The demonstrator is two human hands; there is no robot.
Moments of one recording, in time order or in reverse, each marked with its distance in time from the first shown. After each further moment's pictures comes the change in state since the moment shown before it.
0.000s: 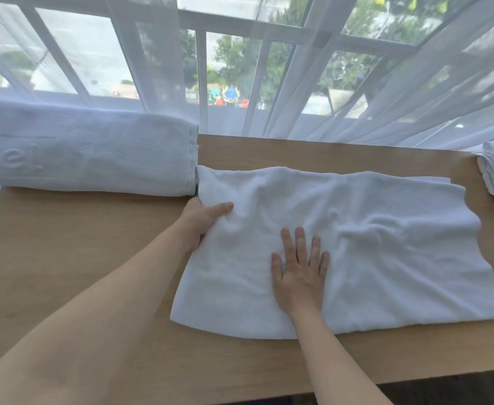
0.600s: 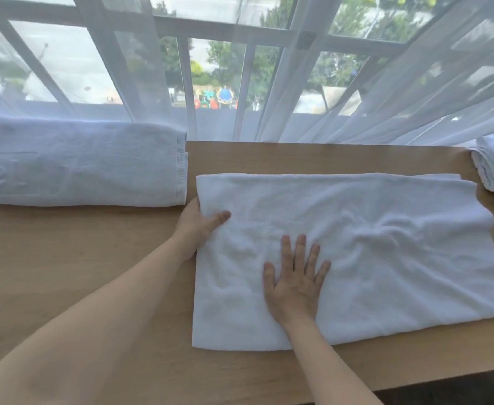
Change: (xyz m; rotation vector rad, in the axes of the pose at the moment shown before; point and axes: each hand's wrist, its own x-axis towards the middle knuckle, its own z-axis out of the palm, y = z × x) left_hand 0.021 -0.010 0.000 0.375 0.079 0.210; right_hand -0.003 -0.005 0.003 -0.004 0.018 0.069
